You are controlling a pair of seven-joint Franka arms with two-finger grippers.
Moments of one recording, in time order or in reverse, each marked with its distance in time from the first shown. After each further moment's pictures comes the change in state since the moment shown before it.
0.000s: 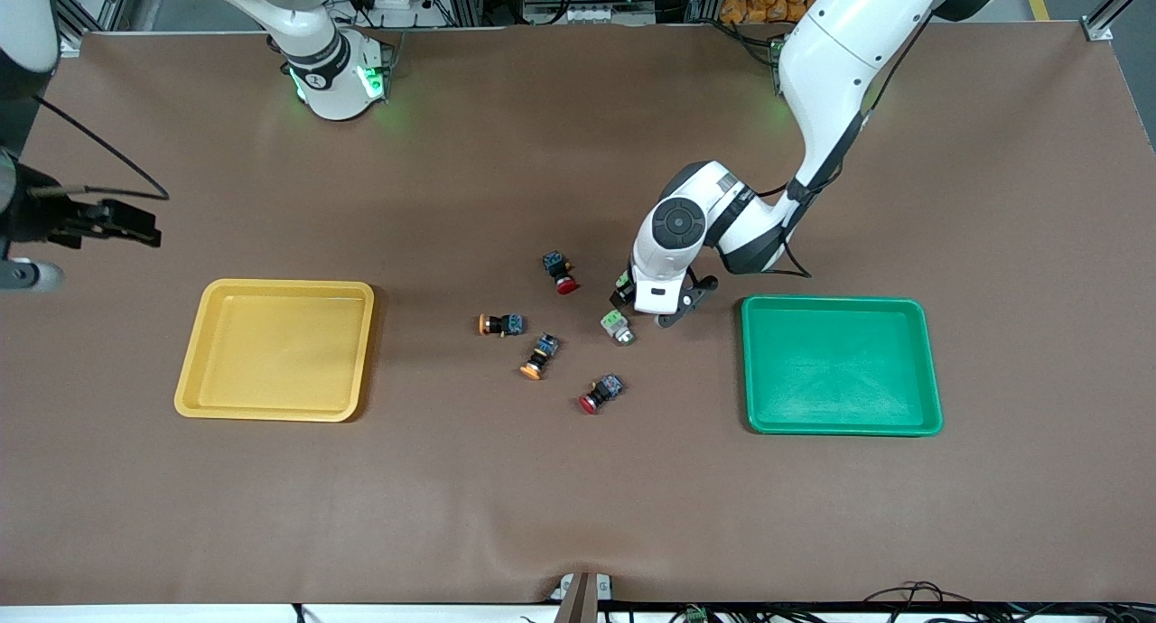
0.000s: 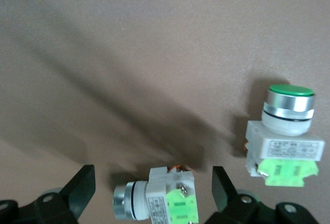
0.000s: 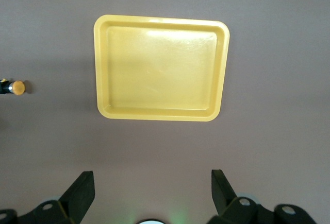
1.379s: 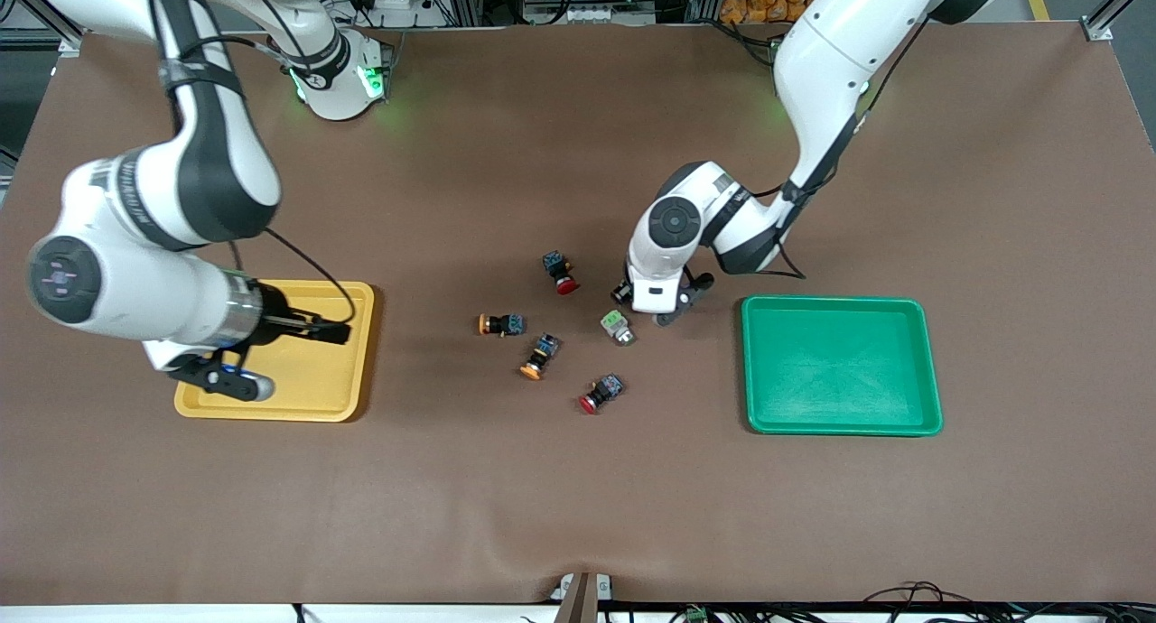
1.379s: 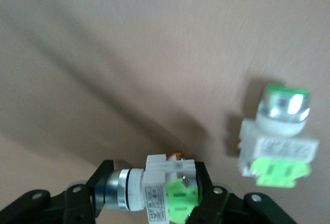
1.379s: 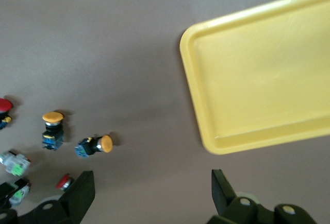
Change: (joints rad) left arm 0.016 -0.022 0.000 0.000 0.000 0.016 -0.057; right arm 0.210 0.246 0.021 0.000 0.219 0.259 0.550
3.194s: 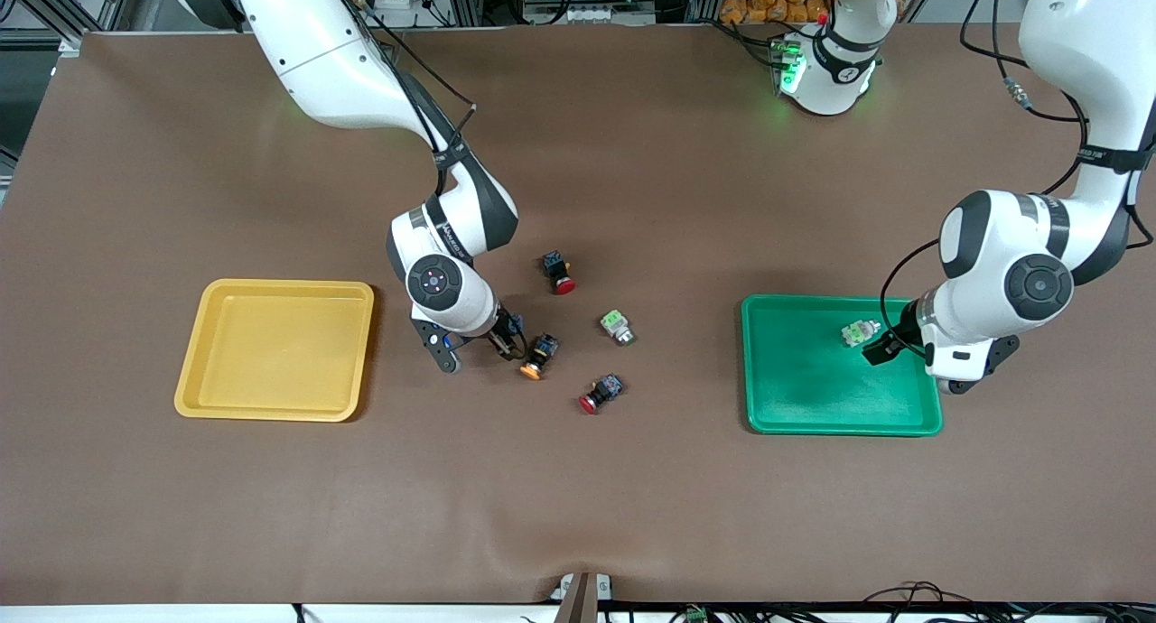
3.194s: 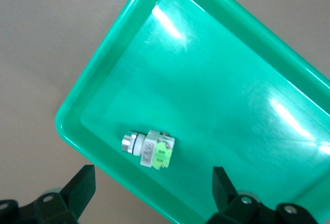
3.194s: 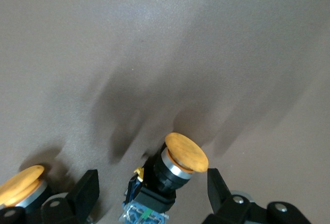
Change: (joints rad) left arm 0.619 -0.215 -0.011 -0.020 0.059 -0.278 0.676; right arm 0.343 0.278 0.002 -0.212 0.005 0.571 0.901
